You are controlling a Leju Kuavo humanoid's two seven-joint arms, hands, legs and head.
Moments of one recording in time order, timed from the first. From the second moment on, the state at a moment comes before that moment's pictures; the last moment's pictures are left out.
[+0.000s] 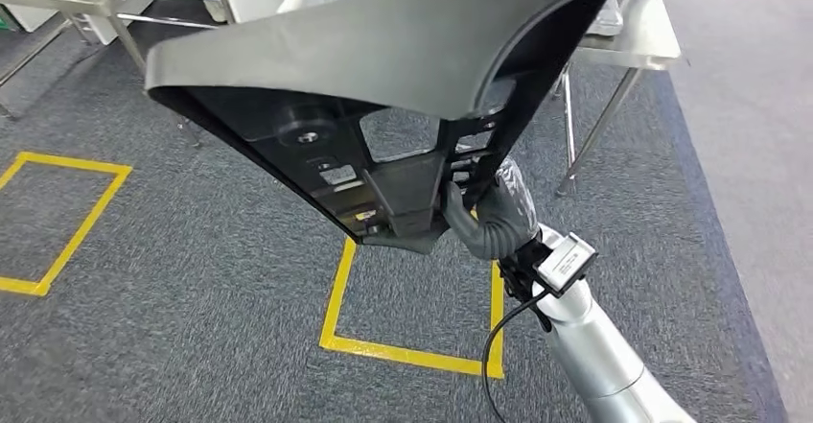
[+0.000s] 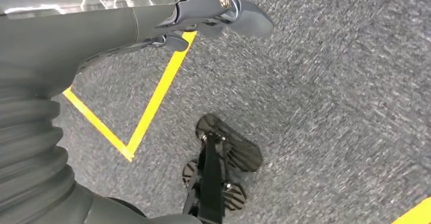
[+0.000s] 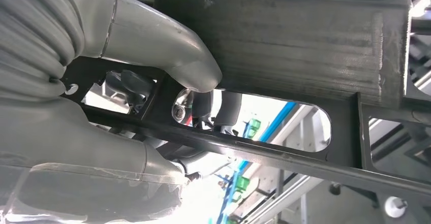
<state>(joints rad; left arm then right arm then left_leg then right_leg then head) -0.03 0.06 0.07 -0.19 0.46 0.19 -0.31 -0.49 -0.06 0.50 -1.55 0.09 -0.02 -0.61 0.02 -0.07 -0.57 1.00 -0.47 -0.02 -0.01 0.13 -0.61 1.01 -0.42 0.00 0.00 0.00</state>
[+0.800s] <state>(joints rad) -0.02 0.06 0.08 -0.19 0.46 0.17 -0.31 -0.49 -0.05 0.50 -1.53 0.10 -0.03 -0.61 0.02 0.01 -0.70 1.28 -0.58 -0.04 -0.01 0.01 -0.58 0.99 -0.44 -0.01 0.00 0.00</state>
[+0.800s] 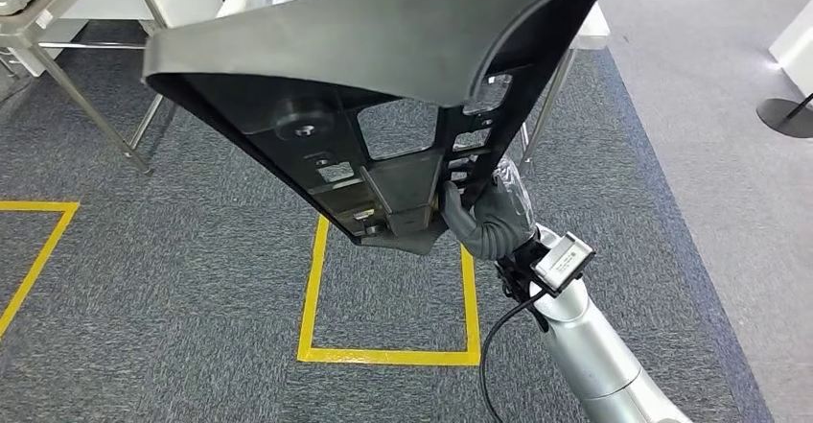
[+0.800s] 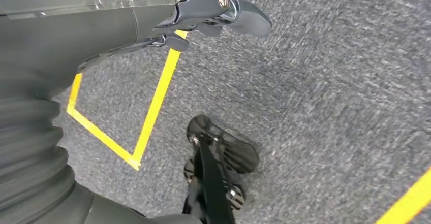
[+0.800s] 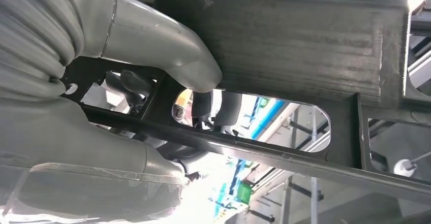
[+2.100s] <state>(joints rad) -0.02 0.06 0.08 -0.19 0.45 0.17 -0.31 -0.50 -0.02 0.50 -1.53 0.11 -0.03 -0.60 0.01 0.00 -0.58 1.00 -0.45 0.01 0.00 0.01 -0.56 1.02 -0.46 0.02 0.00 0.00</state>
